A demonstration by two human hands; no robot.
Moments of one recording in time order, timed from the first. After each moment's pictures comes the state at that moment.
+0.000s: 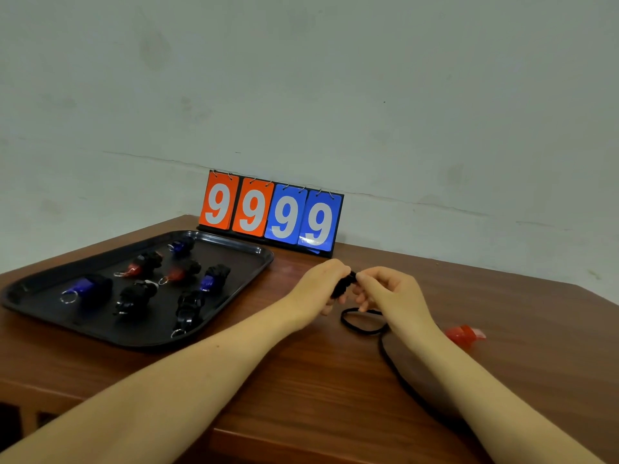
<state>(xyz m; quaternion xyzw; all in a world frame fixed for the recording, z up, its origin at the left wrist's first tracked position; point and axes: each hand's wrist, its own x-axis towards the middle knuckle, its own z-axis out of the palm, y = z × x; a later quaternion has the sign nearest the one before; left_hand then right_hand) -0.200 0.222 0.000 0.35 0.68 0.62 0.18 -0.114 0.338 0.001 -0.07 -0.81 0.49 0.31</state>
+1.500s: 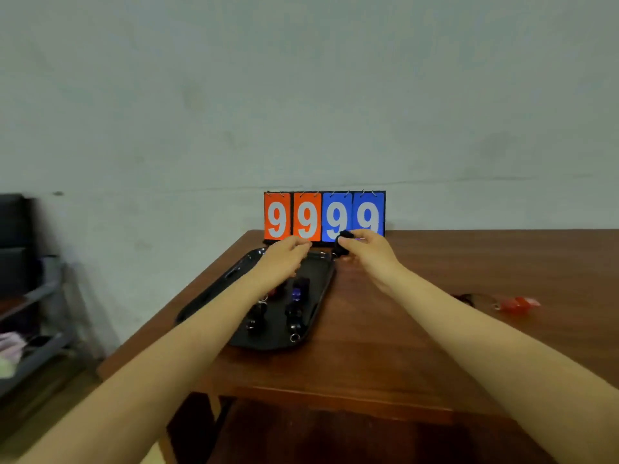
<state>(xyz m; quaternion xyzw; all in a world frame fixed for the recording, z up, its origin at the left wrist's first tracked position) -0.246 0.070 0.075 0.28 0.86 0.42 -0.01 -0.188 0.238 0.057 -0.10 -0.71 0.65 0.25</state>
